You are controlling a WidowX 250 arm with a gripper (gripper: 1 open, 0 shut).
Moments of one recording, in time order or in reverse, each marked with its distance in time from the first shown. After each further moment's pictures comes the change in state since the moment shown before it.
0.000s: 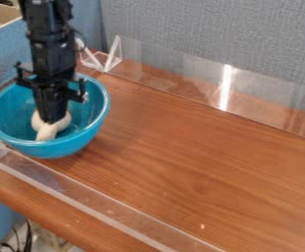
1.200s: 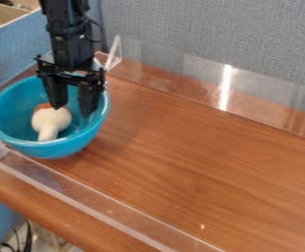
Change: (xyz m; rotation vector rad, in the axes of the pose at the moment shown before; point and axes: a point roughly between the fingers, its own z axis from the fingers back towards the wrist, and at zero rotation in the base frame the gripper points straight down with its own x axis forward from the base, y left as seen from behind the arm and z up) arm 0.023 -0.001 -0.001 -0.023 -0.058 0.052
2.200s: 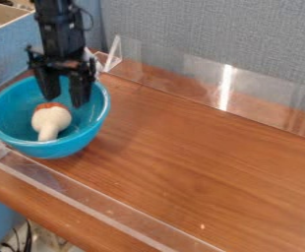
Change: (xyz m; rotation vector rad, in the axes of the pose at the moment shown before) arm 0.000 0.009 0.003 -0.005 -0.031 0.041
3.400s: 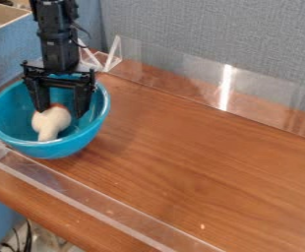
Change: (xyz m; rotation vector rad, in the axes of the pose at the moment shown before) arm 0.008 0.014 -0.017 0.021 0.080 0.172
